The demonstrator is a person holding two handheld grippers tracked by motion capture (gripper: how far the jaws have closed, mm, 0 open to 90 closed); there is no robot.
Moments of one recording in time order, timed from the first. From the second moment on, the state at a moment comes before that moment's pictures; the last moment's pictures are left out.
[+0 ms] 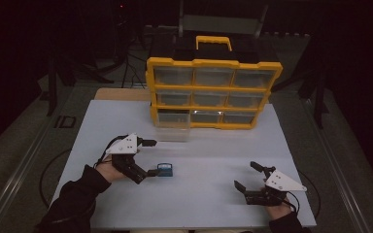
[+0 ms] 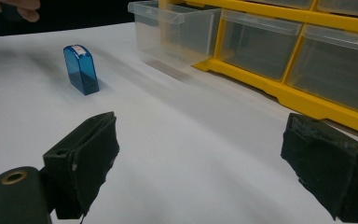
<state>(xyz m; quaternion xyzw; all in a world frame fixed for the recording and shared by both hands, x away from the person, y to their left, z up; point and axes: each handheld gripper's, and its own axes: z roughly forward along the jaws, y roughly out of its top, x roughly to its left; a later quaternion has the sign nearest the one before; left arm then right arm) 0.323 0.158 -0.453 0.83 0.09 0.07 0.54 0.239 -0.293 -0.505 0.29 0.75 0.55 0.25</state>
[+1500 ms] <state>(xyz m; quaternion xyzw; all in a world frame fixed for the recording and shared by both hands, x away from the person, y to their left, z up) 0.346 0.127 -0.511 0.93 0.08 0.01 0.35 0.239 -0.293 -0.506 0.29 0.75 0.55 0.24</state>
